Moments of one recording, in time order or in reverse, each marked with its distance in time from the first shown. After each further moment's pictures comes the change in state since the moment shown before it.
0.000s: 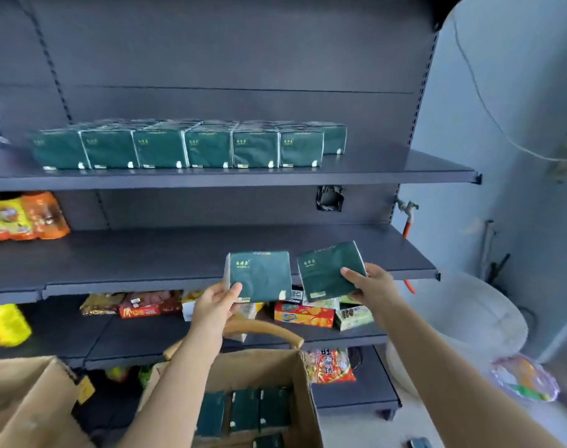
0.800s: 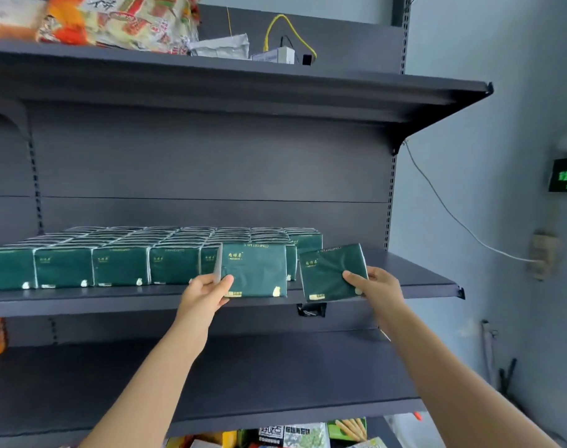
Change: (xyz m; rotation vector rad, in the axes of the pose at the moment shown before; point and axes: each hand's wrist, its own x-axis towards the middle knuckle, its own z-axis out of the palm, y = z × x) left_hand 0.084 0.178 0.123 -0.070 -0.104 0.390; right_hand 0.114 -0.178 -0.035 0.067 0.123 -0.331
